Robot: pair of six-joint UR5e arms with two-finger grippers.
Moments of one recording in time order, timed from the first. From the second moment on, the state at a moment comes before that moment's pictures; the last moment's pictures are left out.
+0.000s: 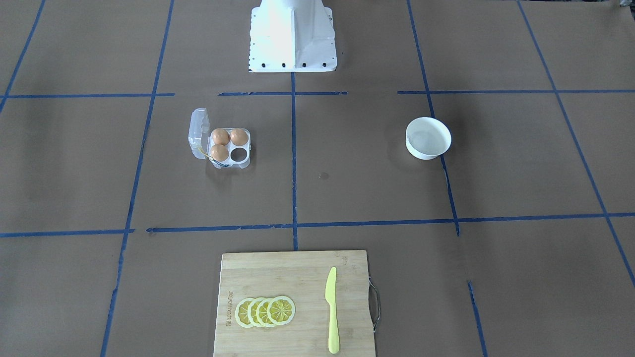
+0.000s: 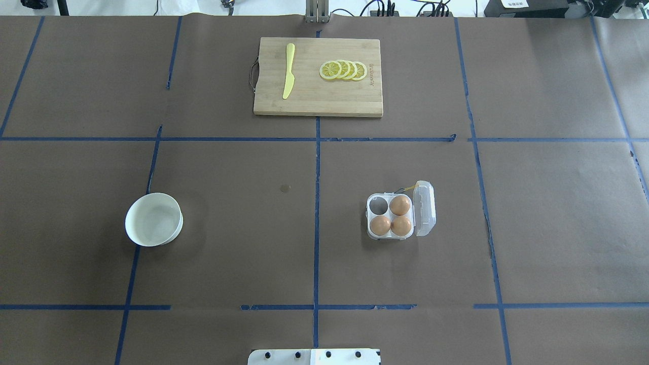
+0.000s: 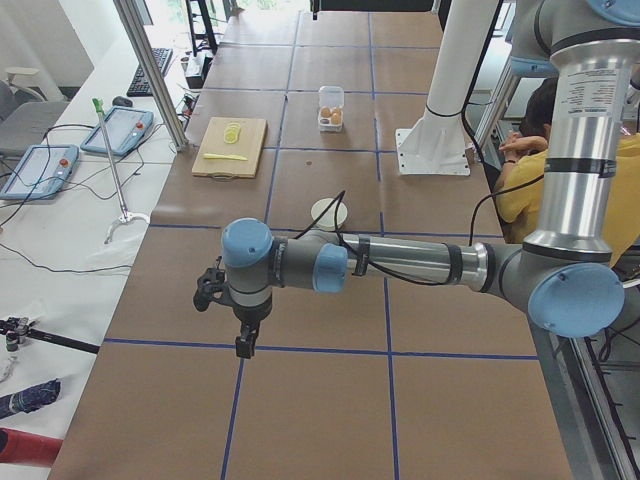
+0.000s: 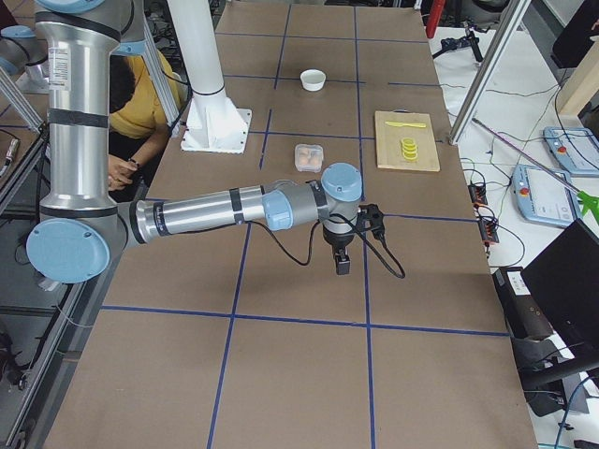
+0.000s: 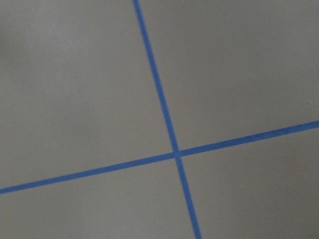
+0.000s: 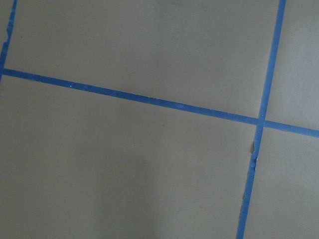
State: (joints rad) left arm -1.63 -1.59 -1.61 -1.61 -2.28 0.07; right arm 1.36 -1.64 1.84 -1.48 2.32 0.16
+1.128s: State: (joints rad) left arm -1.67 -1.57 -1.64 -1.56 -2.31 0.08; right arm 0.78 -1.62 1.91 -1.01 2.11 1.11
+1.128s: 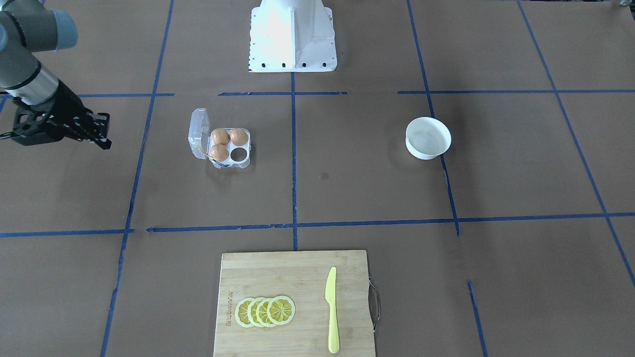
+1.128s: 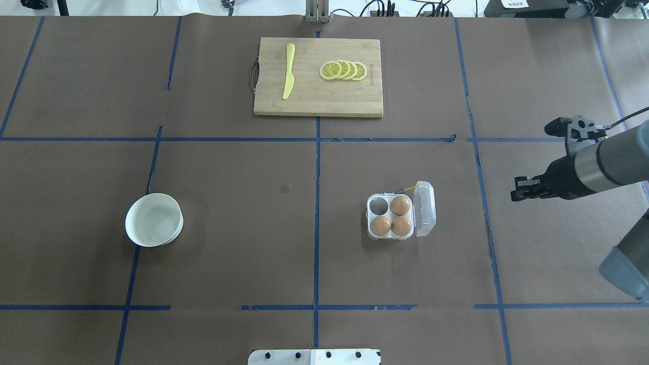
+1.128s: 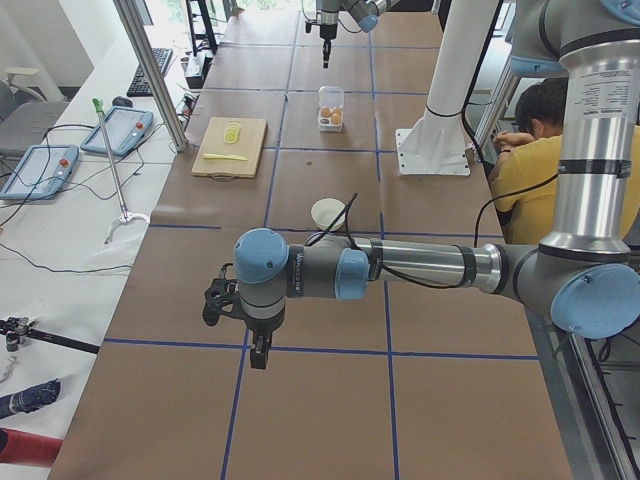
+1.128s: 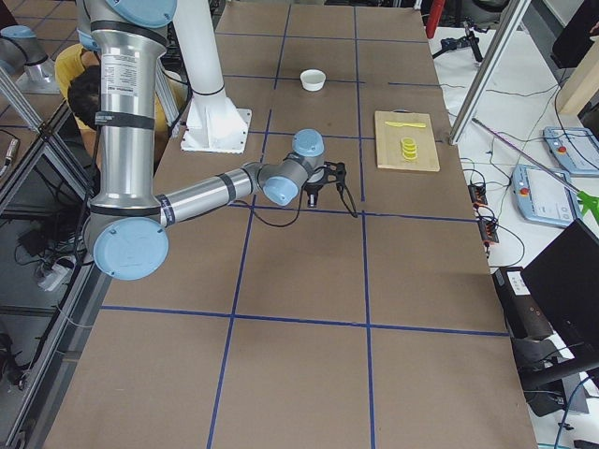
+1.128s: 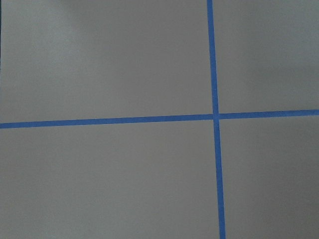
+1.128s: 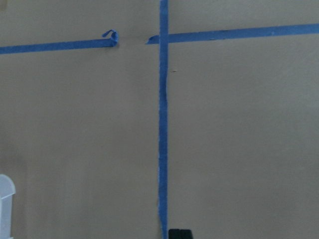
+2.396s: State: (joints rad) left arm -1.66 -1.58 -1.64 -1.57 -2.31 0.08; right arm 0.60 -1.41 1.91 -1.06 1.93 1.38
